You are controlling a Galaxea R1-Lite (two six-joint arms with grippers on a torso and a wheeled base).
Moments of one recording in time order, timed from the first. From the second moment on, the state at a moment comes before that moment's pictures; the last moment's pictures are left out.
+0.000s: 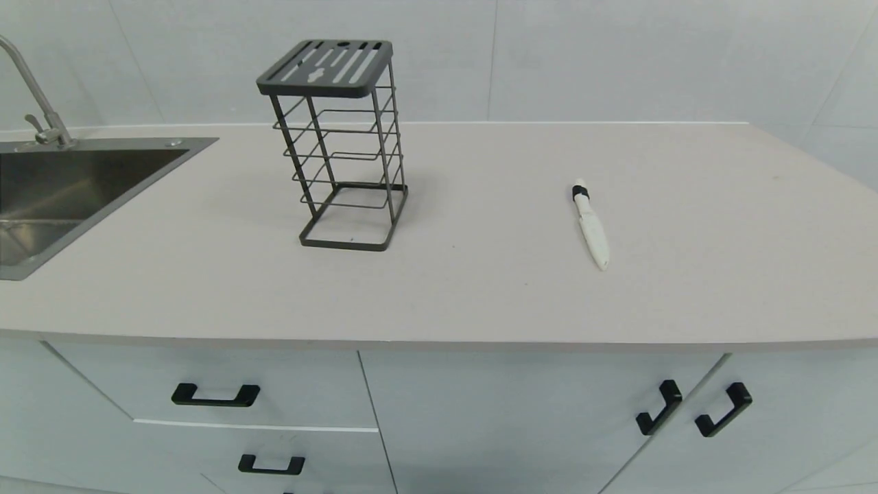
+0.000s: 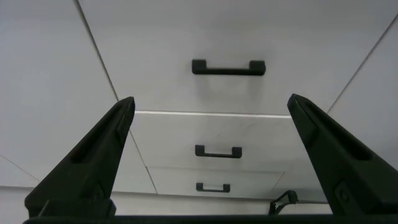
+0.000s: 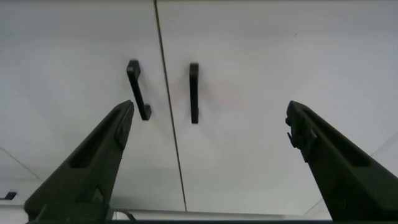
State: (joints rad) left arm 0.00 0.00 0.00 0.01 0.01 0.01; right arm 0.00 0.00 0.00 0.00 0.03 0.00
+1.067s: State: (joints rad) left arm 0.00 0.00 0.00 0.01 0.01 0.01; right arm 0.00 0.00 0.00 0.00 0.03 0.00
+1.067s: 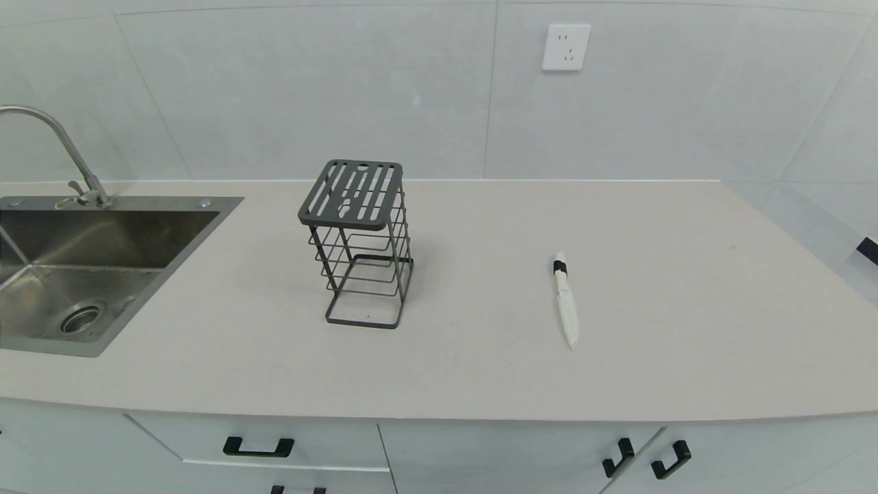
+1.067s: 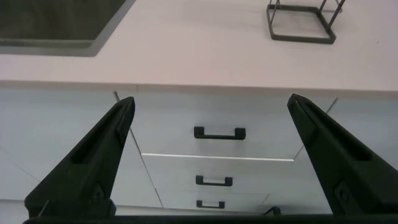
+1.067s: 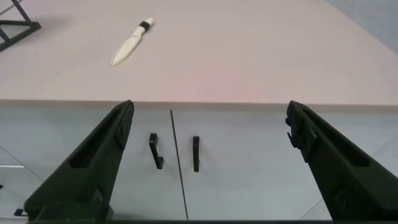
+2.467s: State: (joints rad) left arm 0.00 0.00 0.00 0.01 0.01 0.01; right arm 0.00 0.00 0.00 0.00 0.03 0.00
